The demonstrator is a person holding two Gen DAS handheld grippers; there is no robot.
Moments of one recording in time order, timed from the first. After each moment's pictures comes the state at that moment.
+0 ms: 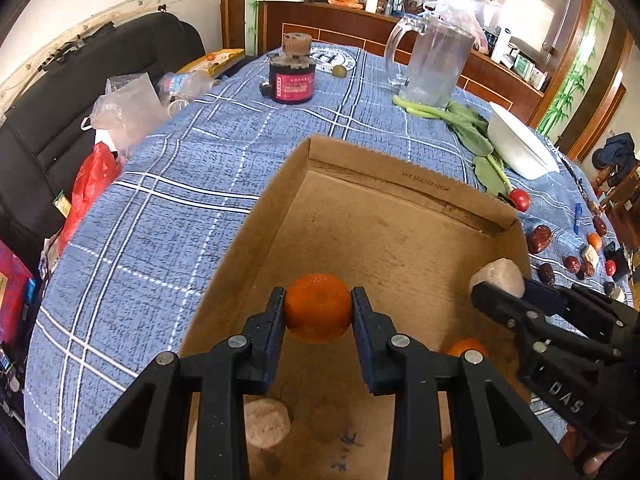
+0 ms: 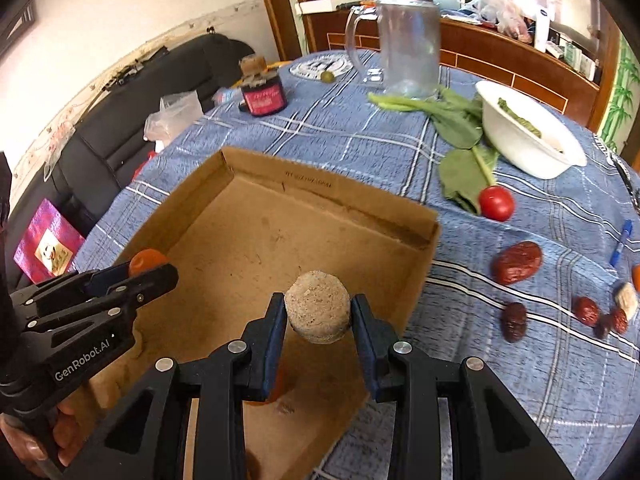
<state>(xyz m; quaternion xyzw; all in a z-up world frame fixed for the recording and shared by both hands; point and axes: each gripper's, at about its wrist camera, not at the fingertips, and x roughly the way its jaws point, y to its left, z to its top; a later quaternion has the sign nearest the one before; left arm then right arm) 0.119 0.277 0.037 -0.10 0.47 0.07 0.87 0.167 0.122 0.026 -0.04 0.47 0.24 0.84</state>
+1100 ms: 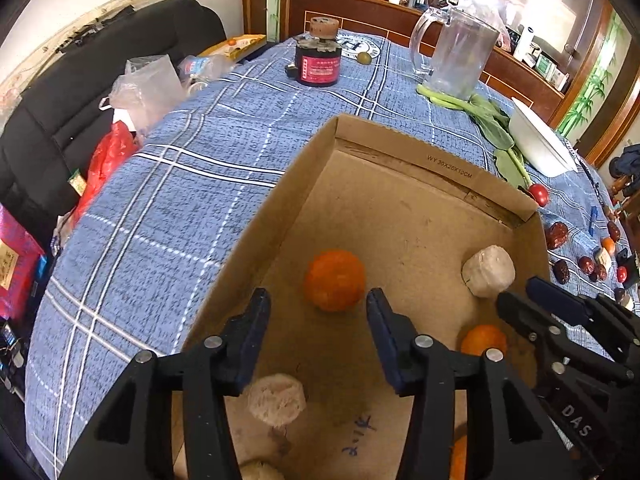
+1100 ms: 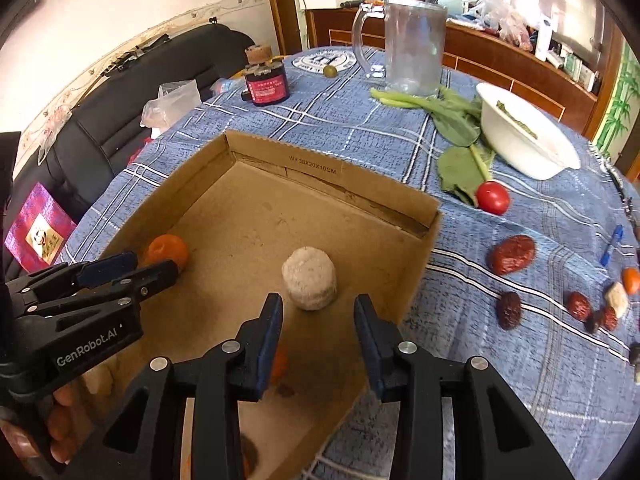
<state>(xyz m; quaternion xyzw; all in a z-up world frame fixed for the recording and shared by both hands) 0.104 0.281 0.034 -0.11 0.49 0.11 0.86 0.150 0.124 0.030 -0.07 0.47 0.23 0.85</state>
